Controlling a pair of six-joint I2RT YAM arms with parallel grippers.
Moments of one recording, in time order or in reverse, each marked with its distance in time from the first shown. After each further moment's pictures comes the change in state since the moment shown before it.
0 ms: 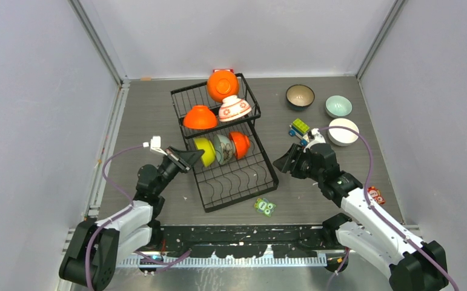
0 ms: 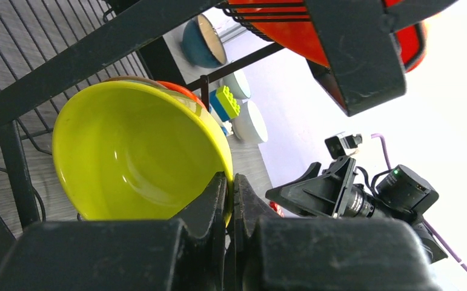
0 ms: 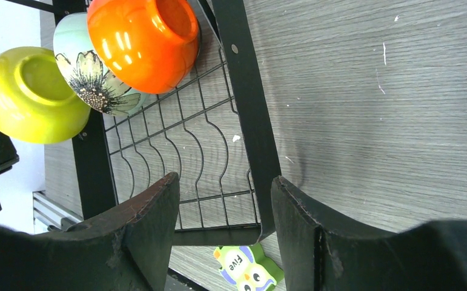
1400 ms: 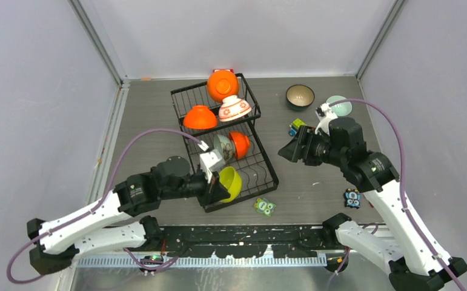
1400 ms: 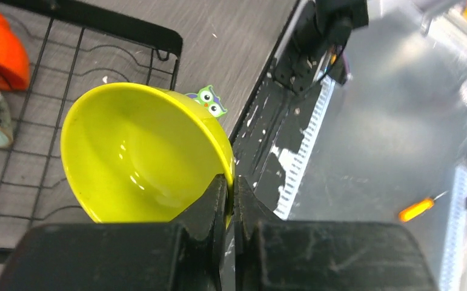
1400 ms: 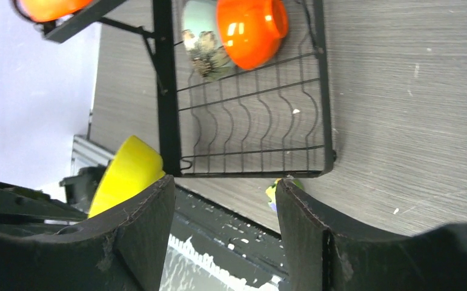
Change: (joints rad) left arm -0.786 -0.224 0.764 -1.489 -0.158 0.713; right arm 0.004 0.022 0.573 -0.568 -0.094 -0.122
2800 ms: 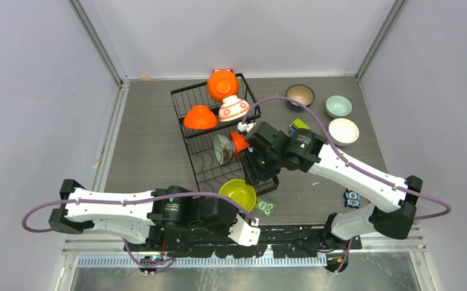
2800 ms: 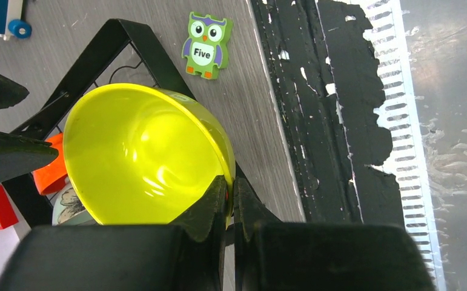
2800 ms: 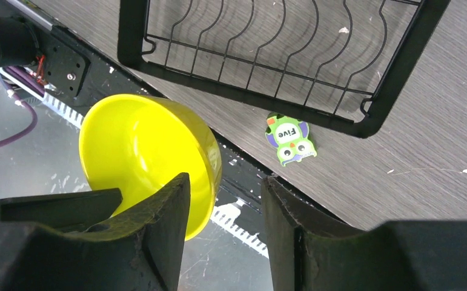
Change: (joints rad) left arm -0.550 0.348 0.250 -0.358 -0.365 0.800; right arm 0.585 0.539 0.421 -0.337 0.227 -0.093
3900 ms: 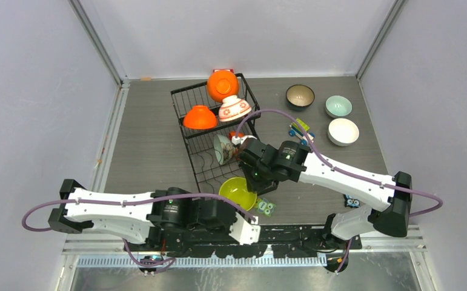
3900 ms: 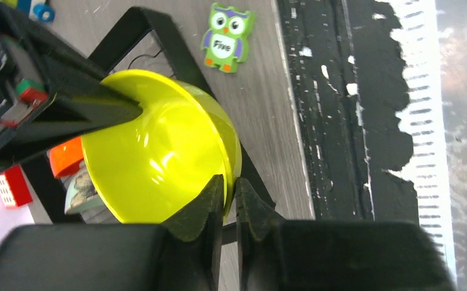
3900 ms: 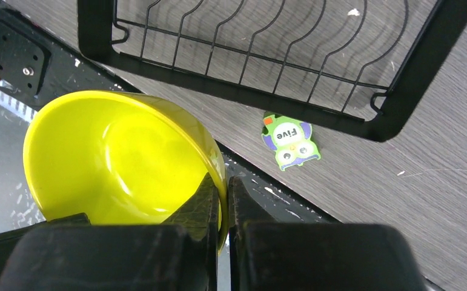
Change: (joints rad) left arm -0.007 -0.008 -0.014 0.018 -0.065 -0.006; right arm 0.074 0.025 -0.149 0.101 0.051 0.044
